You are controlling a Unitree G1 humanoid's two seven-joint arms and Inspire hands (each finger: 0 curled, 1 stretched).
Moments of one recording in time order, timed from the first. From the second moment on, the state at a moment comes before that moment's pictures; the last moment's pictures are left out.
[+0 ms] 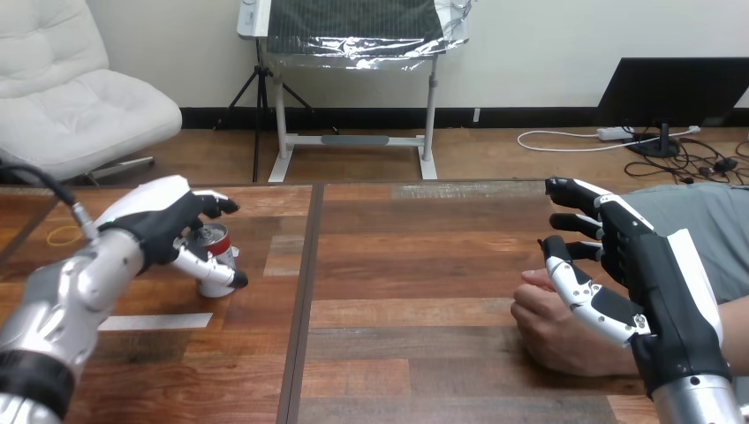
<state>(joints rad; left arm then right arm) -0.63 0.59 -0.25 0.85 0.60 -0.16 -0.22 0.29 -0.16 -0.08 -0.43 -0.16 -0.01 0.08</state>
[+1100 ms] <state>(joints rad) -0.75 0.56 -0.38 1.03 0.72 -0.25 0.05 0.28 -0.17 -0.08 -0.47 -0.18 -0.01 0.08</state>
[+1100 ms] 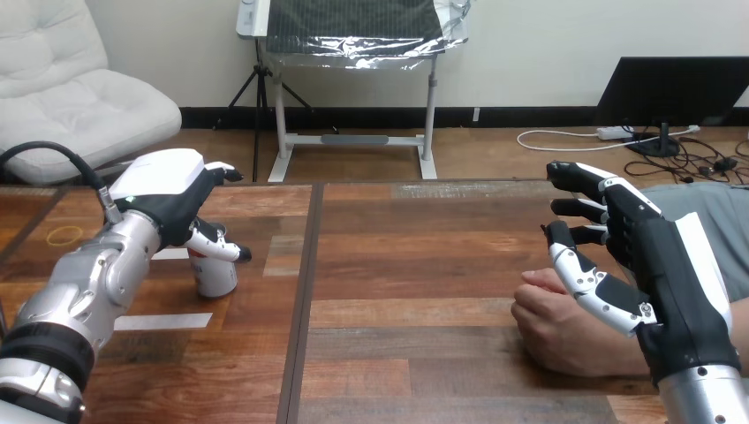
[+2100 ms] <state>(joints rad) -0.74 0.59 -0.37 0.95 0.70 -0.27 0.03 0.28 -0.17 -0.08 -0.49 -0.19 0.02 0.09</state>
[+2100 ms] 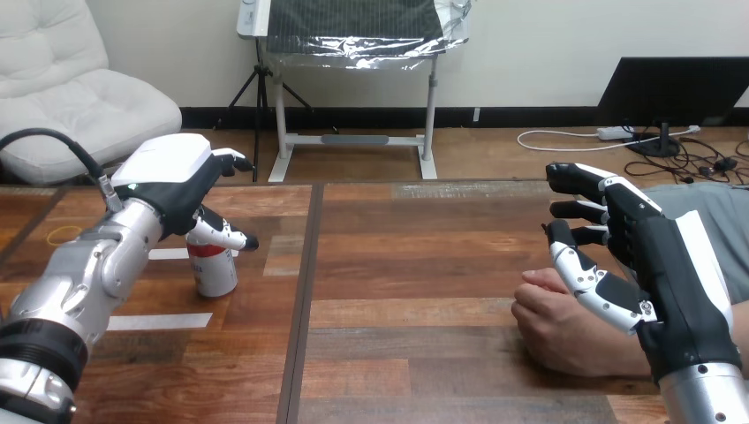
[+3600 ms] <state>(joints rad) -0.77 0.52 -0.41 1.18 0.72 -0.17 0.02 0.27 -0.20 -0.09 -0.49 -0.19 0.02 0.12</state>
